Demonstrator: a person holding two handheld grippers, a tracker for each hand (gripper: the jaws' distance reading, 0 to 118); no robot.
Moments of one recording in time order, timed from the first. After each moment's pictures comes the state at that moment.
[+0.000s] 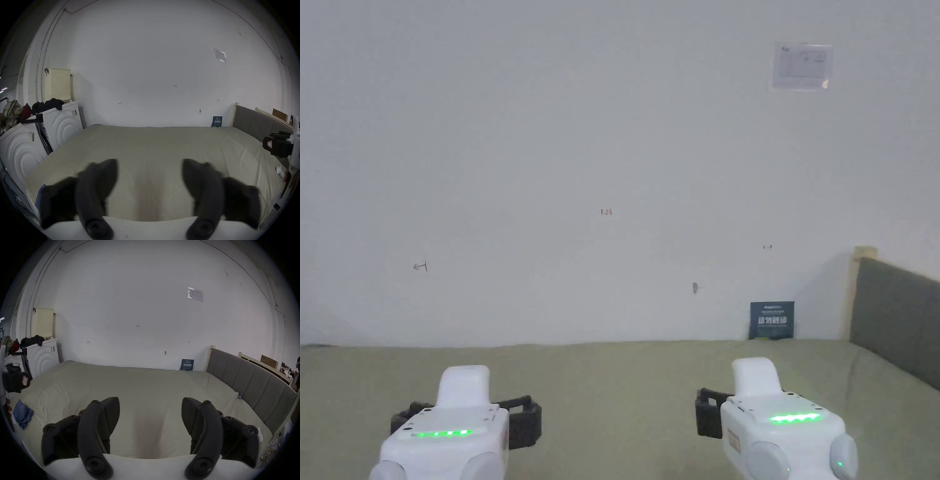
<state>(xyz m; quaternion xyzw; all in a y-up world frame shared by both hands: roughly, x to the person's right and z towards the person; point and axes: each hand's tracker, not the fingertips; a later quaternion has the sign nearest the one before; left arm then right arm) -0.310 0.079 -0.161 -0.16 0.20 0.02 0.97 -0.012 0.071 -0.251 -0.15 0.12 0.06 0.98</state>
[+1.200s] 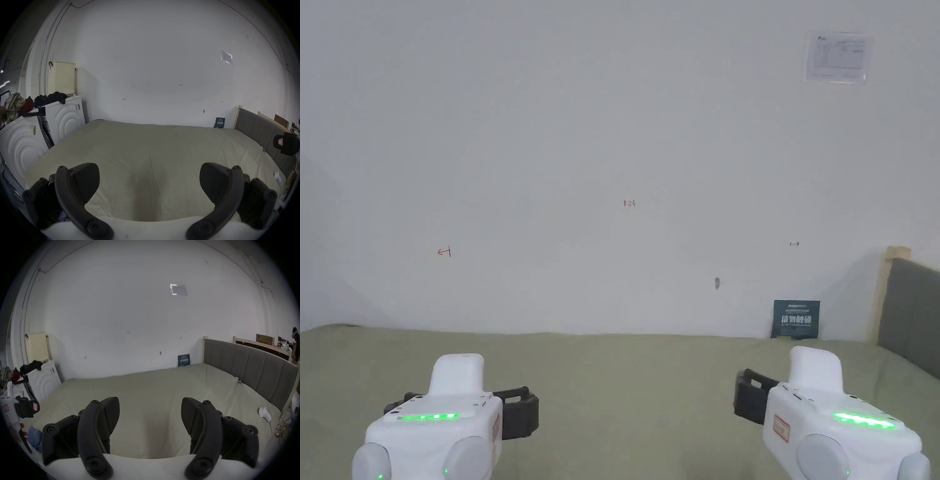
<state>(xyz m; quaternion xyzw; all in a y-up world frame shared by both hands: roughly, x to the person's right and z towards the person) -0.336 0.082 -0.154 -0.17 0.20 0.04 0.96 0.006 0.086 -0.245 -0.13 0.09 -0.04 0.99</state>
